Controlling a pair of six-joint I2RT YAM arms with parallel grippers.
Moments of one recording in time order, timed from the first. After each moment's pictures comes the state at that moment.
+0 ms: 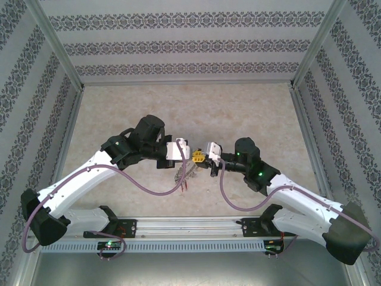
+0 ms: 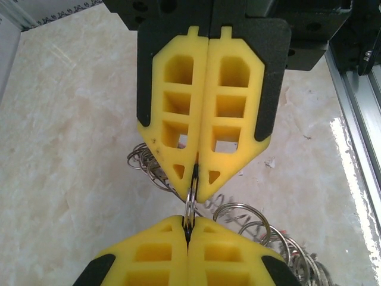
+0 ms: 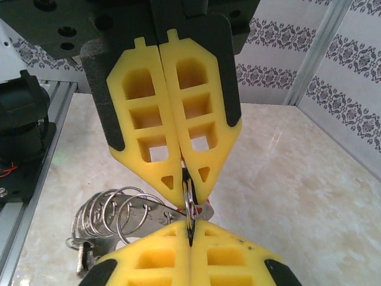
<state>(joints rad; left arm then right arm) -0.73 1.21 1.17 -0.71 0.40 0.79 0.72 0.98 0.56 0.21 -0.58 -0.30</state>
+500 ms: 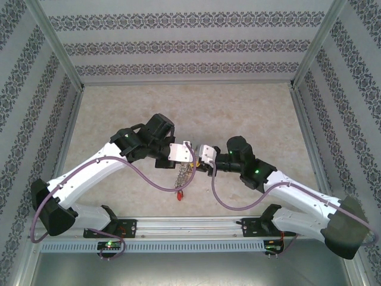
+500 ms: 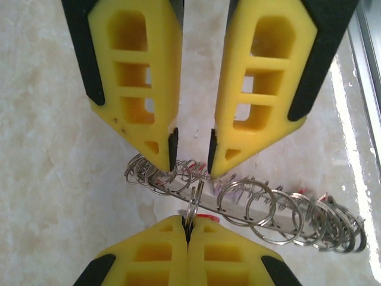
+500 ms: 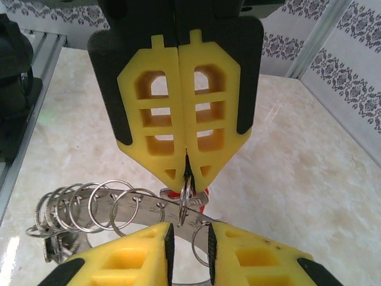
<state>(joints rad) -0.76 1.33 1.30 -0.94 0.25 0.88 0.76 1.04 0.63 0.06 -0.49 -0.43</state>
